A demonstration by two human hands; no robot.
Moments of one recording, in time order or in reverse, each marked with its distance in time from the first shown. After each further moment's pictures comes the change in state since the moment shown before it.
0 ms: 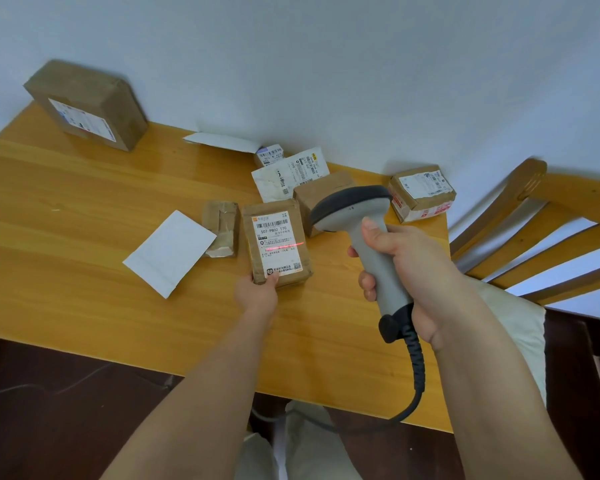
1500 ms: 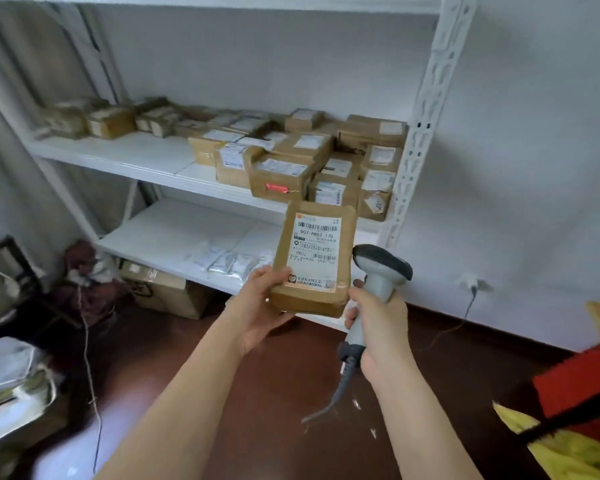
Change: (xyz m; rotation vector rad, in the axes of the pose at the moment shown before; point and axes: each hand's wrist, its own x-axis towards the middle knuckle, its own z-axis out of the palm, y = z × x) left_hand -0.600 -0.346 -0.683 -1.180 0.835 0.379; right_hand -0.622 0.350 0.369 -0.318 -1.257 -0.015
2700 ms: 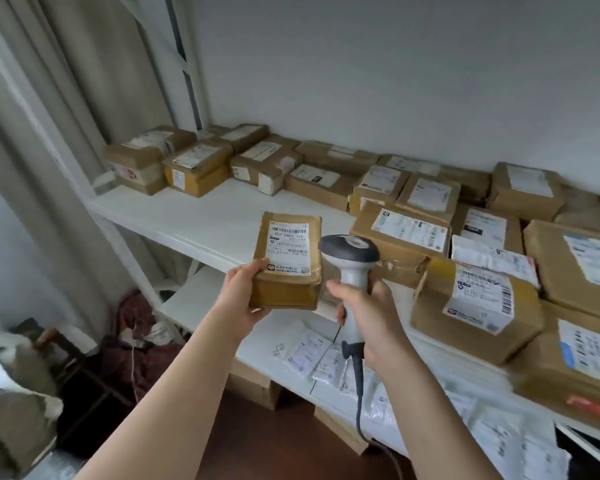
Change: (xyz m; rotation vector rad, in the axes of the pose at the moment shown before) left_hand 0.402 0.402 -0.399 -0.011 0.448 -0.029; right_hand 0.293 0.088 0.613 -0.338 -0.342 -0.037
